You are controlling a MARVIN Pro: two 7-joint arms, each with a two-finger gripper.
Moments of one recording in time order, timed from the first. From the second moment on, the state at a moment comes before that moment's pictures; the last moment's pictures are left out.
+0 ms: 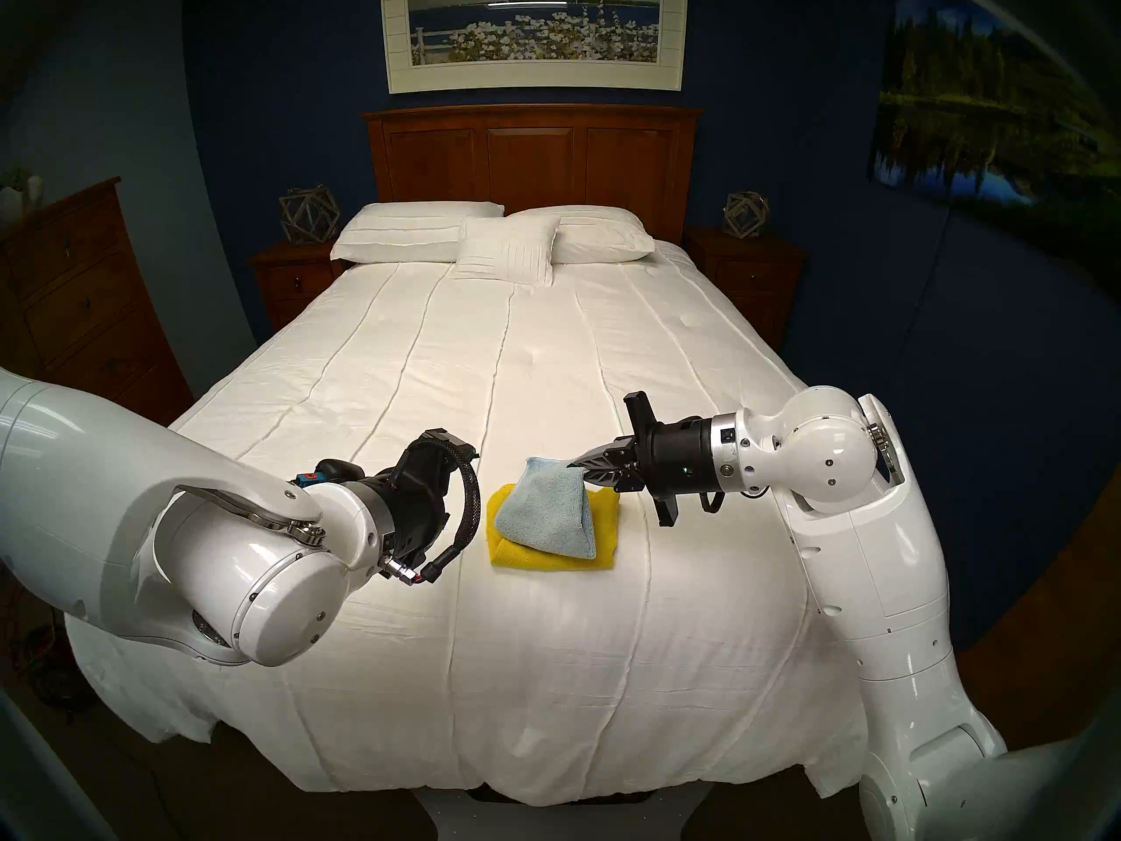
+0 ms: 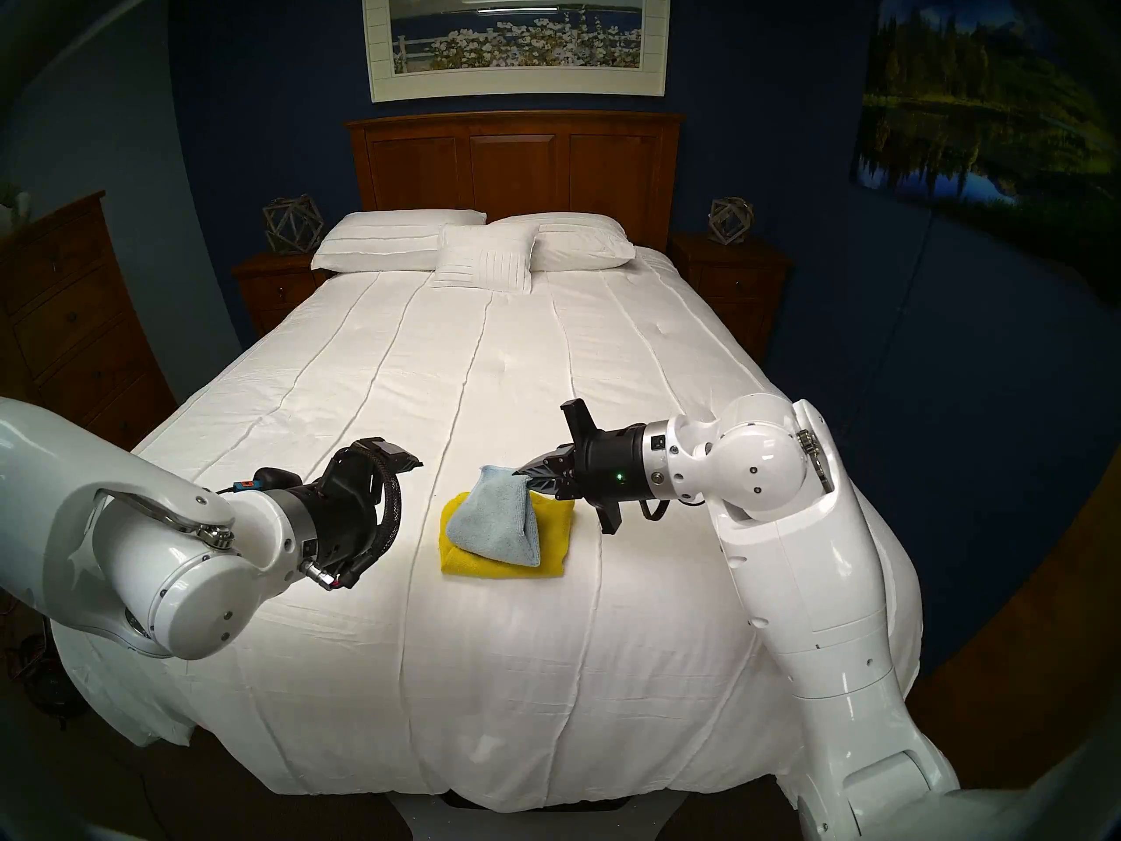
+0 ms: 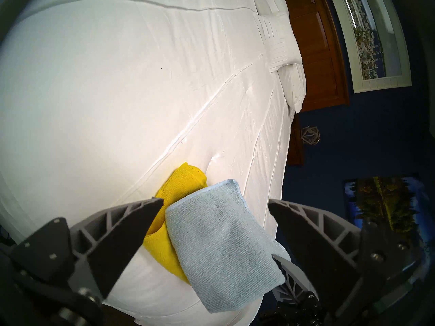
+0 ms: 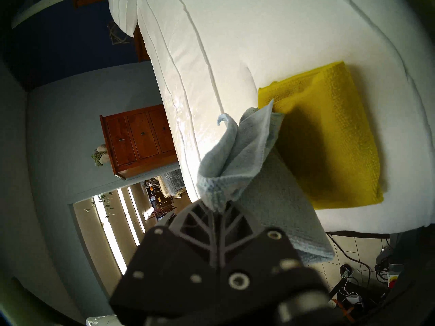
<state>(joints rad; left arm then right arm) -0.77 -0.62 1.28 -2.44 2.88 -0.76 -0.26 -1.25 -1.25 1.40 -1.89 2.58 0.58 -1.26</state>
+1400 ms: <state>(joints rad) -0.79 -0.62 1.30 -2.44 2.88 -0.75 -0.26 -1.27 -1.12 1.28 -1.89 2.20 0.71 -1.12</state>
